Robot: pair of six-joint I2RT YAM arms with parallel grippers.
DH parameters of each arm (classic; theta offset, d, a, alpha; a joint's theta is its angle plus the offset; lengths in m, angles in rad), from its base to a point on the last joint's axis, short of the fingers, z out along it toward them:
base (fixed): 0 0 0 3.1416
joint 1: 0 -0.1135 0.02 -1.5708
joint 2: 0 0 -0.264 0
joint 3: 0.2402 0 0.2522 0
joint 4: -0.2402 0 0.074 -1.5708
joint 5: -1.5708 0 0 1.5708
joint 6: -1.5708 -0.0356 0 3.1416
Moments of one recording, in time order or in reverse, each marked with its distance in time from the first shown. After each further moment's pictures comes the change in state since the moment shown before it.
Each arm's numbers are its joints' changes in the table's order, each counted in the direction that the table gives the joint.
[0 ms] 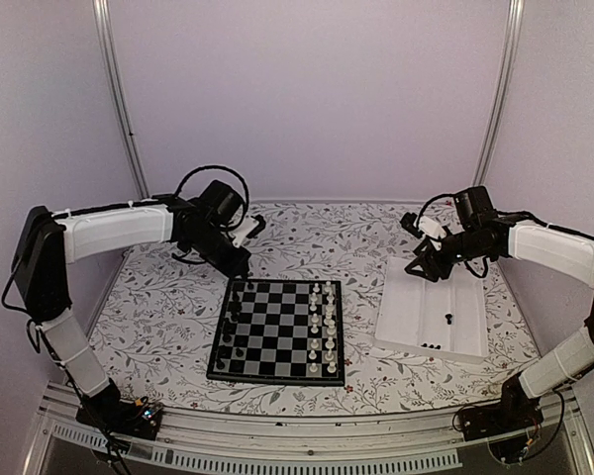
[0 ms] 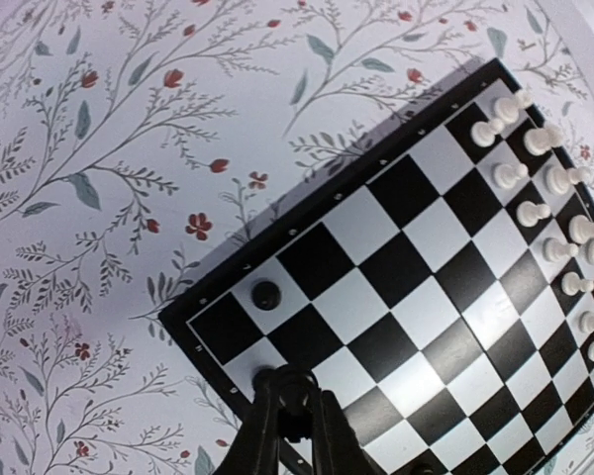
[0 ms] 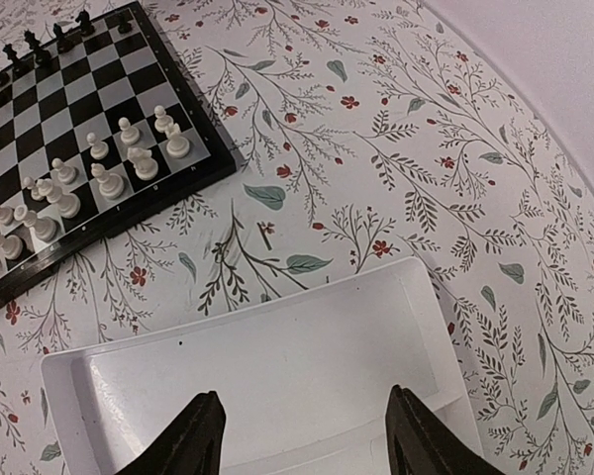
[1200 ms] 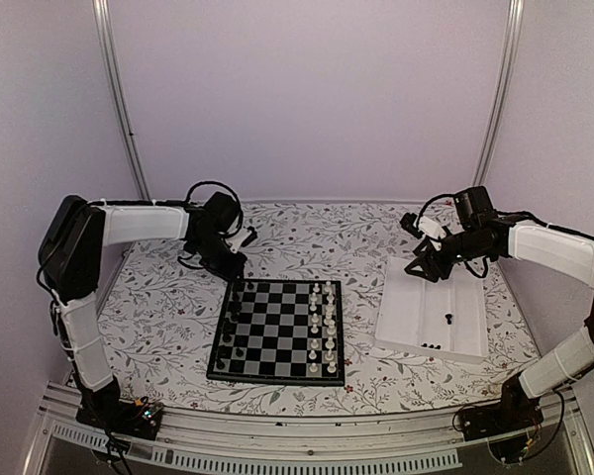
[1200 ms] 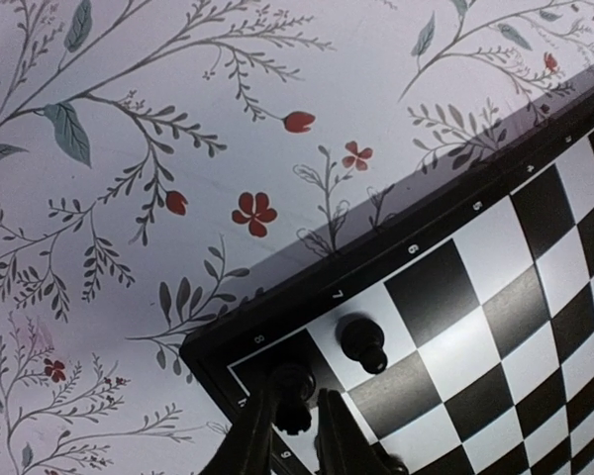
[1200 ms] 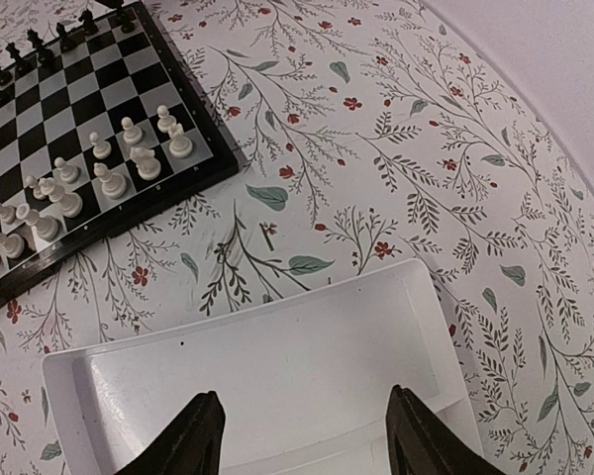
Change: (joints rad) left arm -0.136 -0.198 0.047 0.024 -0.046 0.046; right arm 0.000 0.000 -0.001 0.000 0.006 0.007
